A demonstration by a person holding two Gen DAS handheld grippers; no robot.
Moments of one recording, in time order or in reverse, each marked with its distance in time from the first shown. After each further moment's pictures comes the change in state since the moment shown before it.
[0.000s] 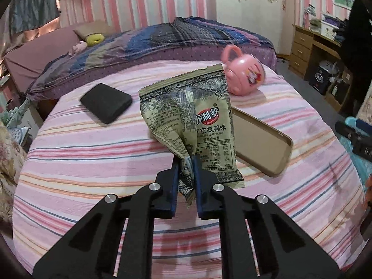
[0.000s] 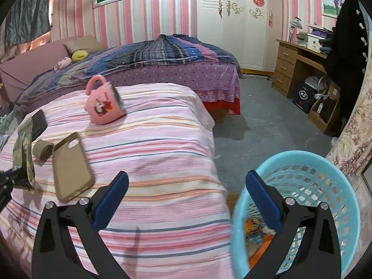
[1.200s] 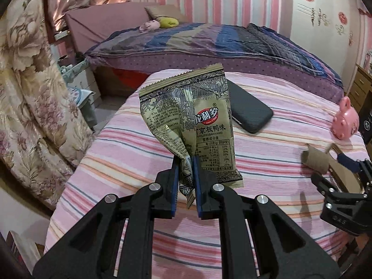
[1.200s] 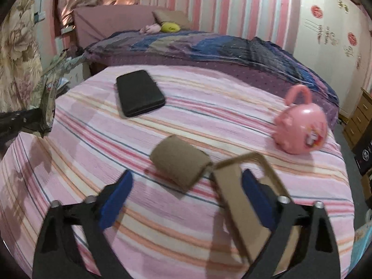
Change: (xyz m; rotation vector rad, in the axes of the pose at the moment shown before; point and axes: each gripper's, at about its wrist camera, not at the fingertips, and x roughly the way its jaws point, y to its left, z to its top) left arm -0.008 0.199 -0.003 -0.293 0.018 0.272; right arm 0.059 0.256 0.006 -0.408 0.076 0.353
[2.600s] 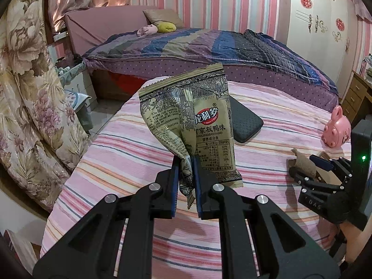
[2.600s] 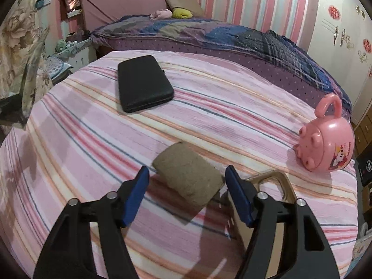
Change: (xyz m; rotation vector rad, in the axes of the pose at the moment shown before) left arm -0.012 -0.014 0.007 -0.009 -0.031 -0.038; right arm 0.027 0.002 0.028 -0.031 0.041 0.050
